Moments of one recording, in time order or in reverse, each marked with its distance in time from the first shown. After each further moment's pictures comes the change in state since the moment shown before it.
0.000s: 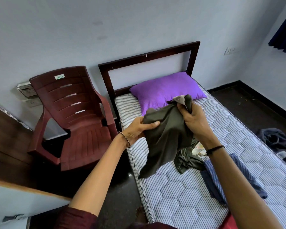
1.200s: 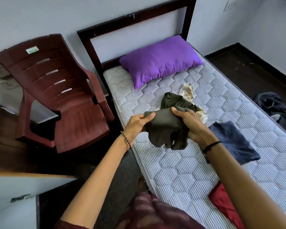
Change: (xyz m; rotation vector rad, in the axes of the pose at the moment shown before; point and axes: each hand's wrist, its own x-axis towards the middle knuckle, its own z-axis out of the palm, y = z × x) left_hand -0.002 -0.085 0.005 0.091 0.168 -0.148; right_hand -0.059 0.072 0.010 0.398 0.062 0.610
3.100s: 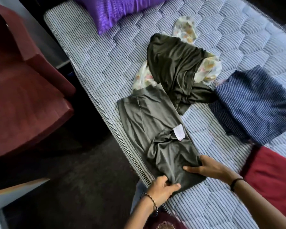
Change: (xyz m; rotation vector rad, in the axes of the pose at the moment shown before) left_hand 0.034 -0.394 0.053 0.513 -0.369 -0.574; right_hand 0.048 0.341 -0.201 -0.618 -0.190 0.565
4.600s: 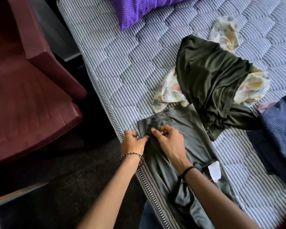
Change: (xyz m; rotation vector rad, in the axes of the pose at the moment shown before) left_hand 0.095 0.073 -0.211 -0.176 0.793 -0.057; right_hand 0.161 -0.191 0.084 -0.008 0.619 -0.311
